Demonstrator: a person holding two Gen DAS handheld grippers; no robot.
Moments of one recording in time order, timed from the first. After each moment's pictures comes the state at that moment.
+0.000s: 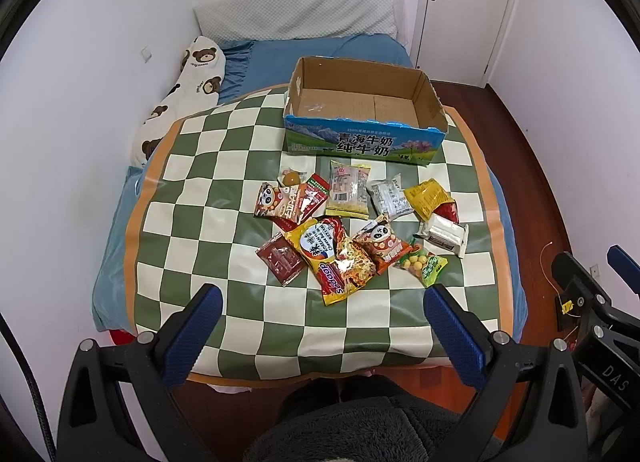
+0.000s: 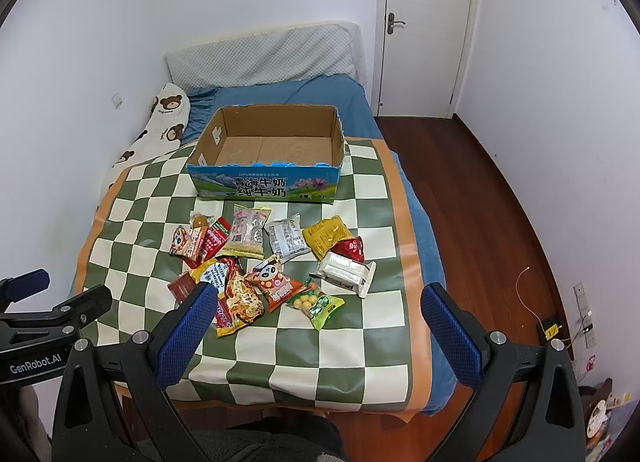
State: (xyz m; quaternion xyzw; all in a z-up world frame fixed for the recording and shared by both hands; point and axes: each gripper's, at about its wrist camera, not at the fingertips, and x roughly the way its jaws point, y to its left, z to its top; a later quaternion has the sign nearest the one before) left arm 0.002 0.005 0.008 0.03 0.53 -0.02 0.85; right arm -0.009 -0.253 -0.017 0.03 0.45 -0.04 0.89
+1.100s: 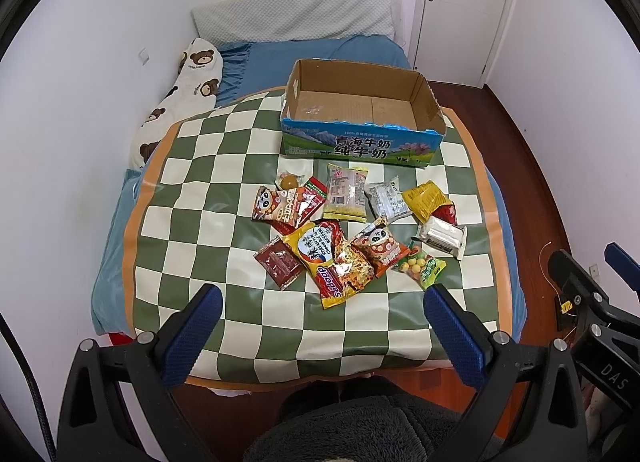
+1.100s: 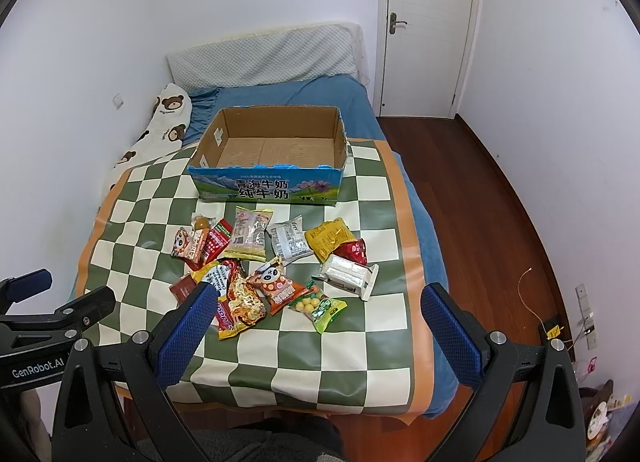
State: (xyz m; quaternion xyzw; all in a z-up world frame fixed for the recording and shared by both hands) left arm 0.011 -0.004 0.017 0.04 0.53 -0.02 0.85; right arm -0.005 -0.254 -0.014 0.03 0.45 -0.04 0.89
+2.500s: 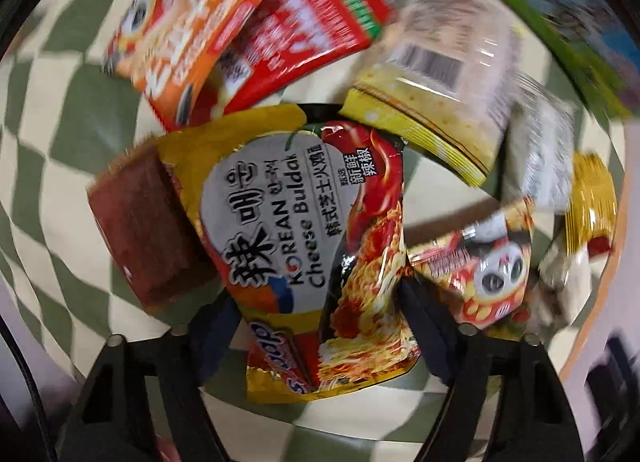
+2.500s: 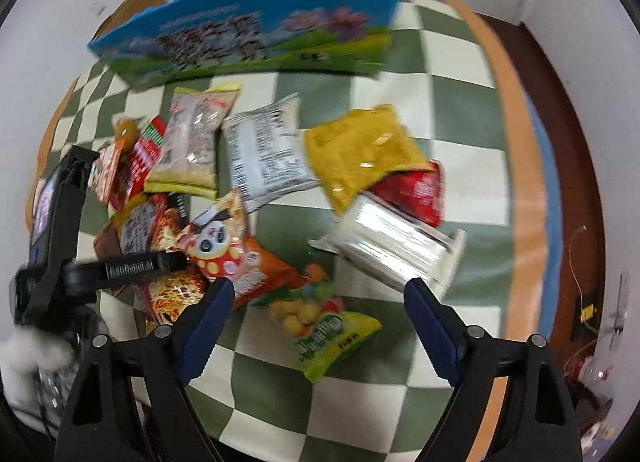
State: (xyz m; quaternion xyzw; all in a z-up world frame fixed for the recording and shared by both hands) left arm 0.167 -0.018 -0.324 -0.08 0.72 0.04 0.68; right arm 0.182 -0.271 -0.295 0.04 0.64 0.06 0.76
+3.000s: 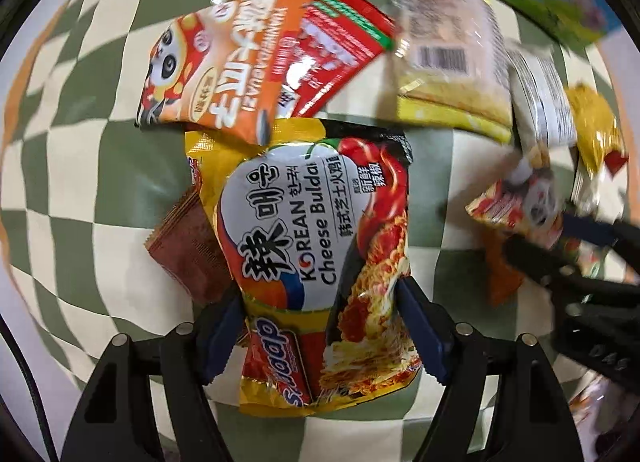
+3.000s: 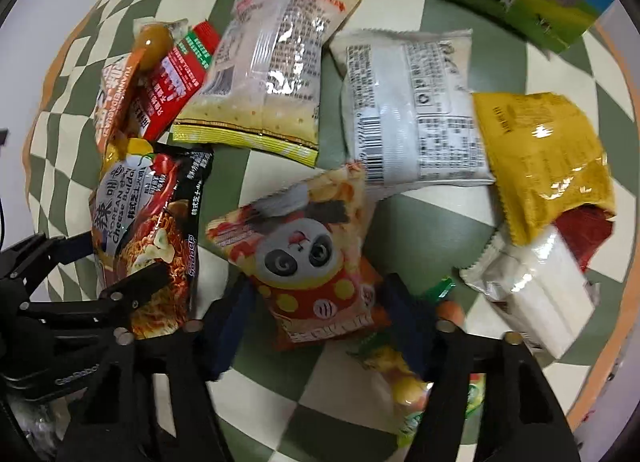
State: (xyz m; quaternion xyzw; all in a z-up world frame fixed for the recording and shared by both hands) left arm 0.125 -0.013 -0.307 0.01 0.71 -0.01 0.71; right arm 0.213 -0.175 -0.376 0.01 0.69 0.13 0.71
